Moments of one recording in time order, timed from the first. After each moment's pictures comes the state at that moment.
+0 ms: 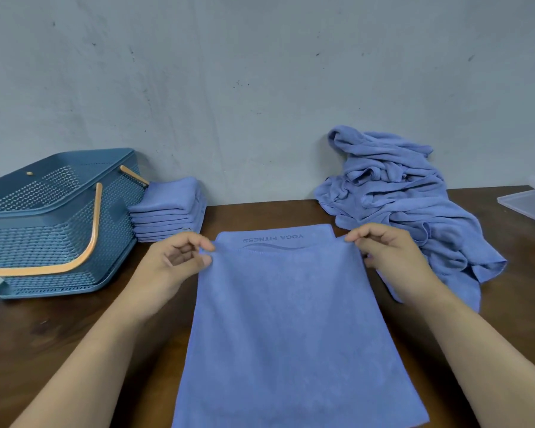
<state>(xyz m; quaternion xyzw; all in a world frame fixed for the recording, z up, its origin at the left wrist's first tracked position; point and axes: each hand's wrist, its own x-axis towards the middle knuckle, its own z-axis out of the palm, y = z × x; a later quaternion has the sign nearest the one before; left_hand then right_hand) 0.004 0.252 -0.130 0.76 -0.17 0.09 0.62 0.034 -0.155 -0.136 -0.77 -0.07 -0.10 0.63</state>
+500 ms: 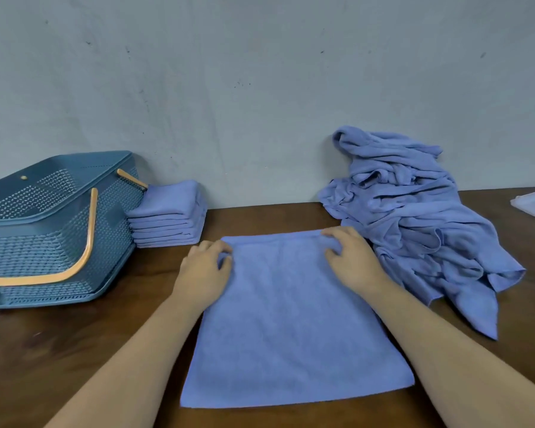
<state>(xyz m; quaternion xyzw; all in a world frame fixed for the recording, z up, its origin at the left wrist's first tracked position) 0.091 0.224 -0.197 0.95 -0.03 0.17 0.25 0.100 -0.109 -0.181 -0.92 -0.07 -0.12 0.36</state>
